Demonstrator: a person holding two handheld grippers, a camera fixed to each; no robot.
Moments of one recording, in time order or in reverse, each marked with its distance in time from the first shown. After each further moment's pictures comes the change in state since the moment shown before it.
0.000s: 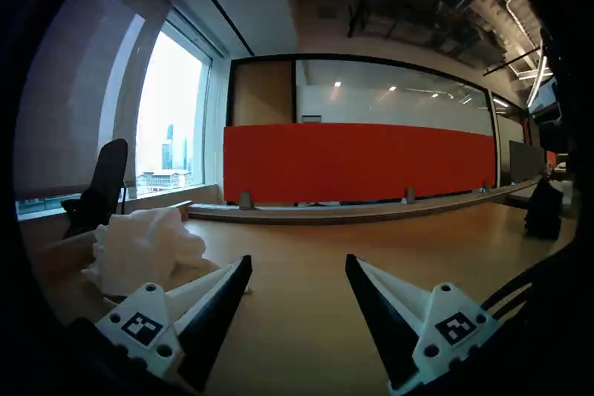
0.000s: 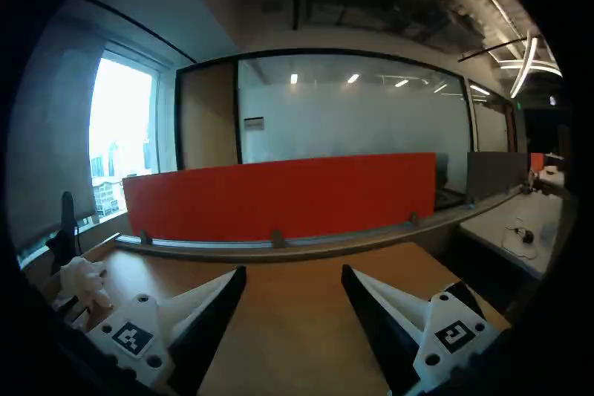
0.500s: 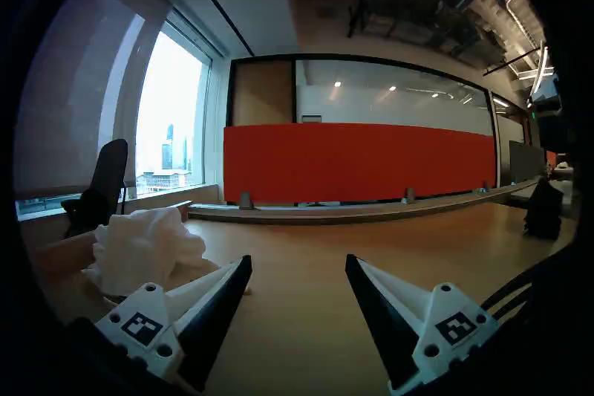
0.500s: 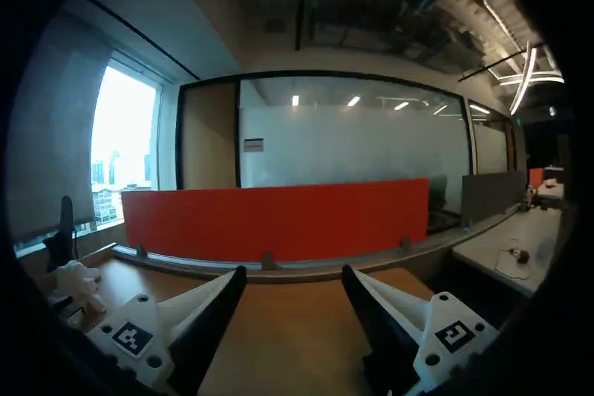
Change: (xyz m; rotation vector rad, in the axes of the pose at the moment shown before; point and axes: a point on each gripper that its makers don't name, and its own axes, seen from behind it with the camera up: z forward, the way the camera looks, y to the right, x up) left arm -0.001 0.000 0.001 0.000 0.000 0.000; right arm 0.037 0.038 -0.015 -0.003 0.101 -0.033
